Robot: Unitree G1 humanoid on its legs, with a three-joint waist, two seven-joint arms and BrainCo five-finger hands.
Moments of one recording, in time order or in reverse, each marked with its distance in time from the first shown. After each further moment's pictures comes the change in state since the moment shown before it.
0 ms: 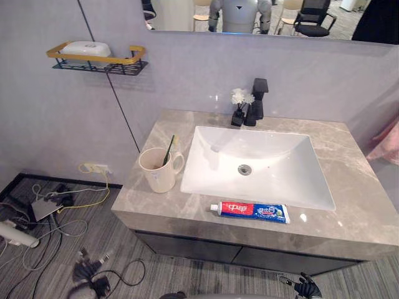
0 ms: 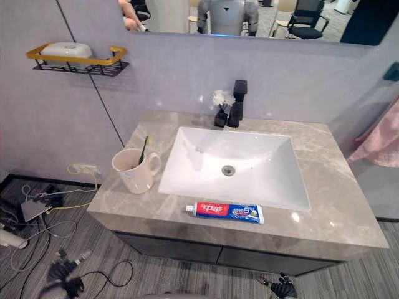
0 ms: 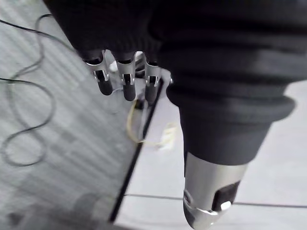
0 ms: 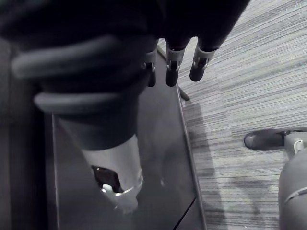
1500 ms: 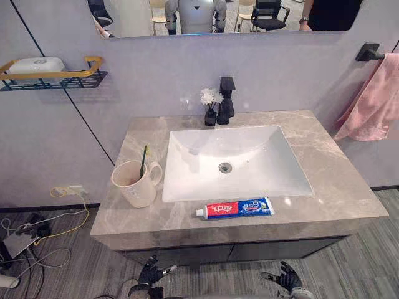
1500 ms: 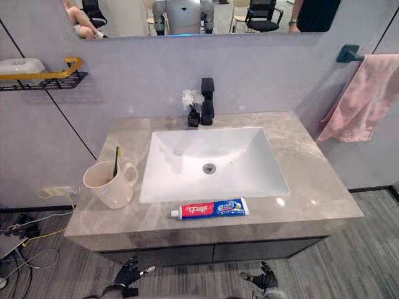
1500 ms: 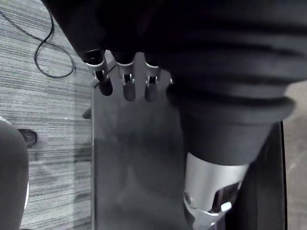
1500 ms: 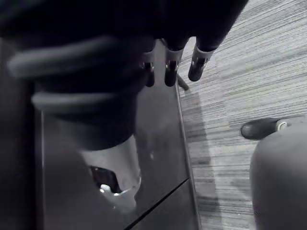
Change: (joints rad) left arm -0.061 -0.155 -0.479 0.606 0.159 -0.002 -0.090; right arm -0.010 0.068 0.119 -0.093 -0.147 0.007 -0.047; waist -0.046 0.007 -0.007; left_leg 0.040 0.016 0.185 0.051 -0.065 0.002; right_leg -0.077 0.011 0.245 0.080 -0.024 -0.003
